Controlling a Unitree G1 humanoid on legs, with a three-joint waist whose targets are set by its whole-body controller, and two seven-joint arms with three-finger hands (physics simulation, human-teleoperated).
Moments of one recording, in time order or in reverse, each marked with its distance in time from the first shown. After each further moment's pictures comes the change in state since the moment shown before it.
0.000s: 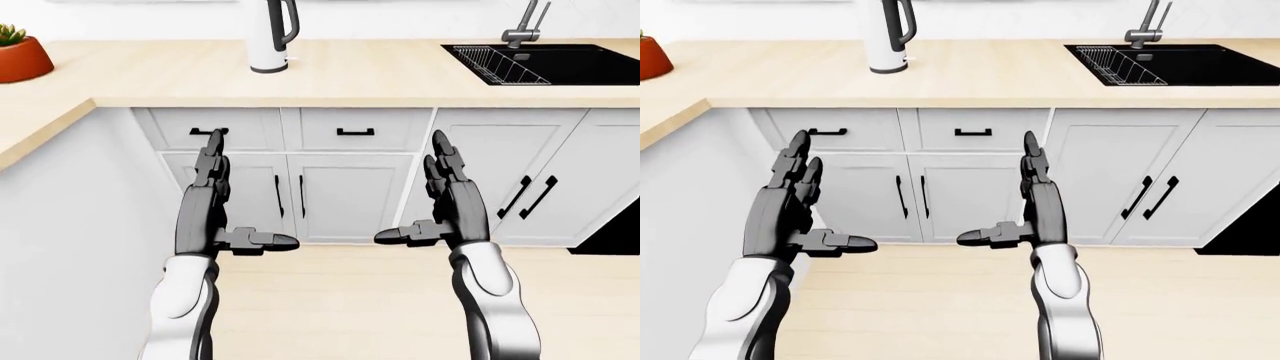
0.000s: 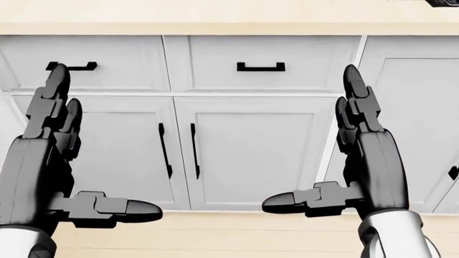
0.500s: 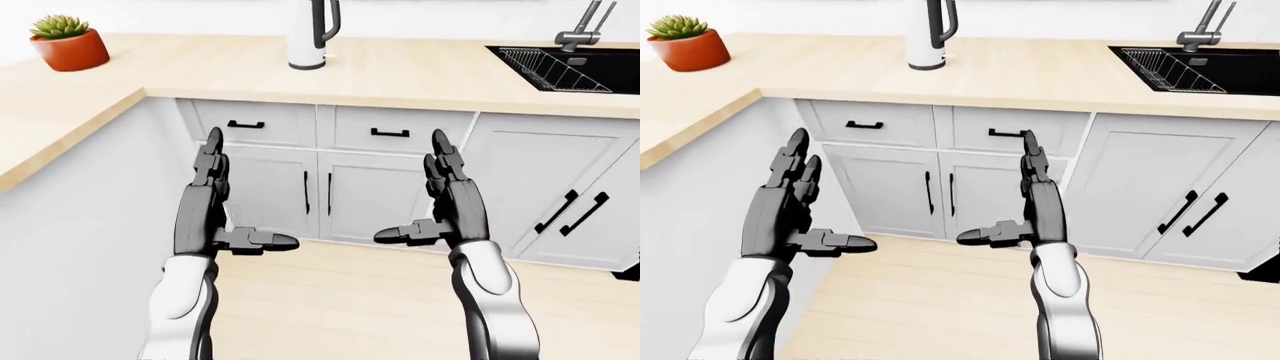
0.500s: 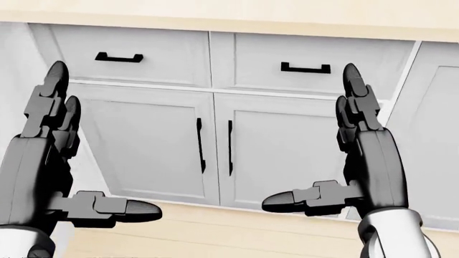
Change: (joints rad) left arm 0.000 0.002 -0.001 -0.006 0.005 -0.011 -0.003; right arm -0.007 0.001 0.000 0.005 -0.016 -0.001 0.004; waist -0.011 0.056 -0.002
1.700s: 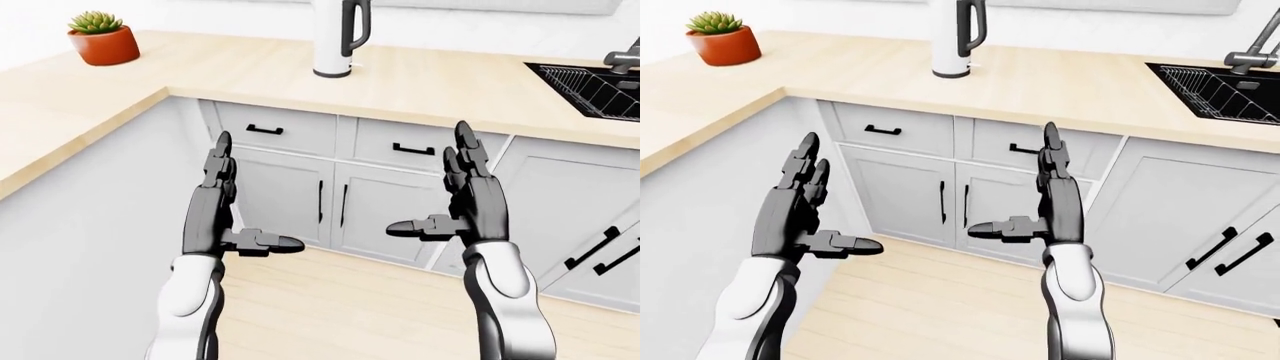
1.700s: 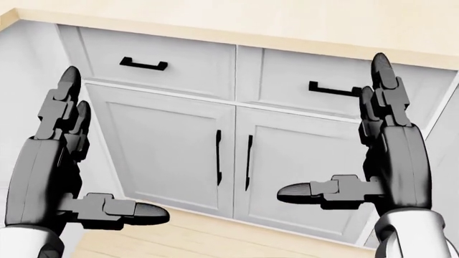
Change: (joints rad) left arm 0.000 -0.010 -0.027 0.020 0.021 0.008 -0.006; right arm 0.007 -0.015 -0.045 -0.053 0.027 -0.005 -0.042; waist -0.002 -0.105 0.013
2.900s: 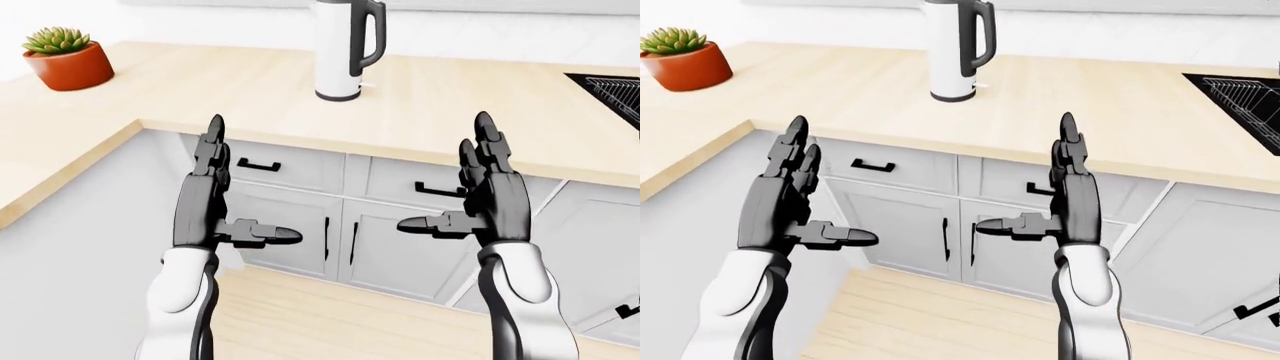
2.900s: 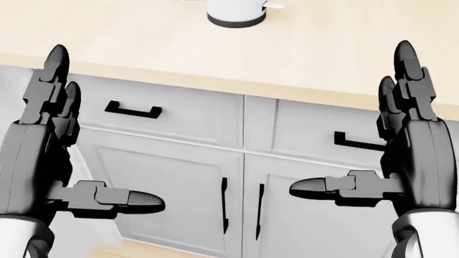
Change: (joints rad) left arm -0.055 0.015 0.012 -0.058 0.013 0.051 -0.006; right arm -0.002 -0.019 -0.037 -0.095 0.019 0.058 -0.008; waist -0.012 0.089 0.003
